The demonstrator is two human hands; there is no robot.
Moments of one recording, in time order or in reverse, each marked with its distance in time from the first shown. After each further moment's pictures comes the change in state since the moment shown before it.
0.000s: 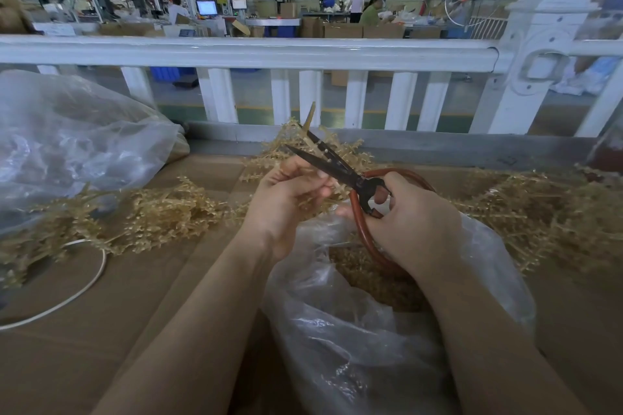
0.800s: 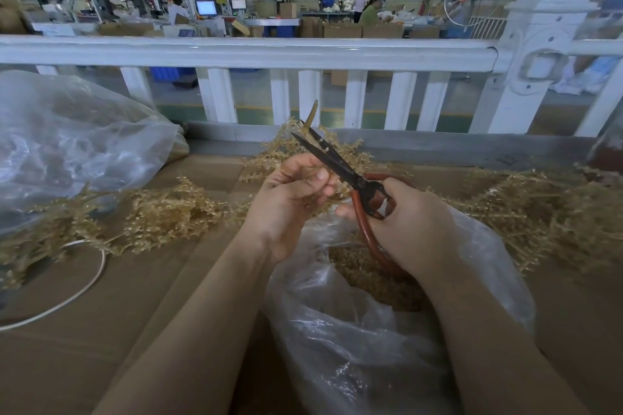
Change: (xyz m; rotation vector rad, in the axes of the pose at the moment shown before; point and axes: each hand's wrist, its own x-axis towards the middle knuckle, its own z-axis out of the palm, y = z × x) left_hand 0.004 -0.005 -0.003 -0.072 -0.114 0.025; right_hand 0.002 0.014 0.012 0.143 -0.040 -0.023
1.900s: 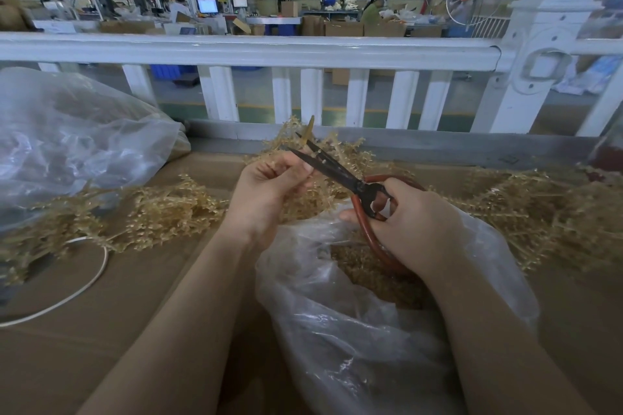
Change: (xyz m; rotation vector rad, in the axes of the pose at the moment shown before) left_hand -0.002 0.012 -0.019 0.144 0.142 0.078; right_hand 0.003 -0.002 -0.007 -0.086 -0.091 0.023
